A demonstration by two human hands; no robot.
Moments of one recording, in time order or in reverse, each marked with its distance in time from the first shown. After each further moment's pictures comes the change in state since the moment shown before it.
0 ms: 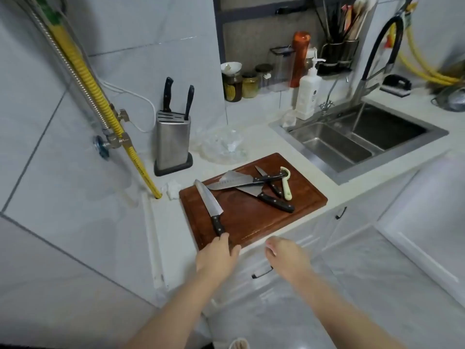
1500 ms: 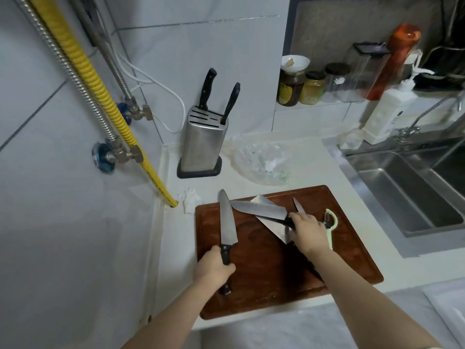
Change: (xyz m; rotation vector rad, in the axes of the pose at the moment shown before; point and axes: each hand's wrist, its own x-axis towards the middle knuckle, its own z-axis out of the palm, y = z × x) left_hand 0.140 -0.041 0.004 -0.377 -0.078 -0.413; right_hand 0.259 0.015 -0.026 -0.299 -0.060 -0.175
